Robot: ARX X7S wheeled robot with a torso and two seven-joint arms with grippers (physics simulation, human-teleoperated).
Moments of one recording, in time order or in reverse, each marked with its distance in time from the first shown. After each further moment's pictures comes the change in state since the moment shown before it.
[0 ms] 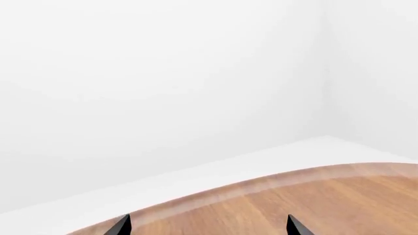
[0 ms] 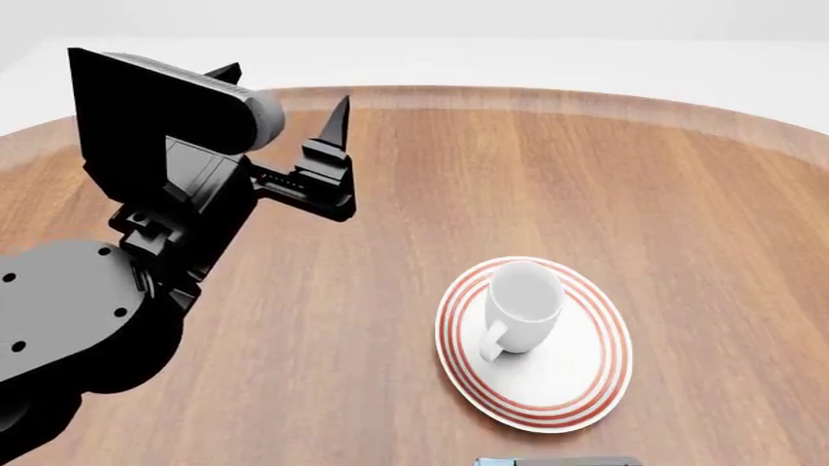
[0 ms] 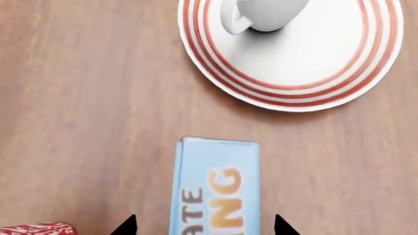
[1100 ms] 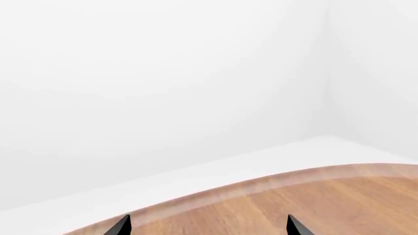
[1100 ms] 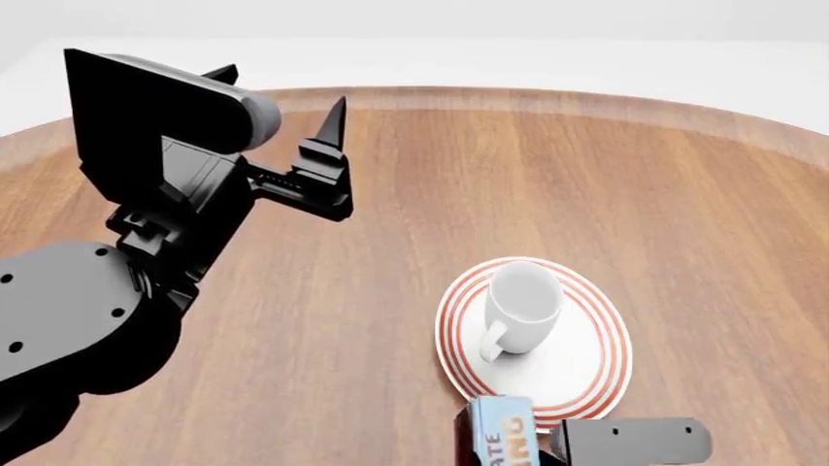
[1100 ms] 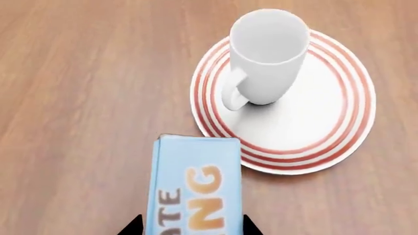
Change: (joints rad) left arm 0.010 -0.004 -0.011 0.001 -0.003 -0.002 -0.001; right arm 0.248 0.222 -0.201 -0.143 0.037 -0.327 0.001
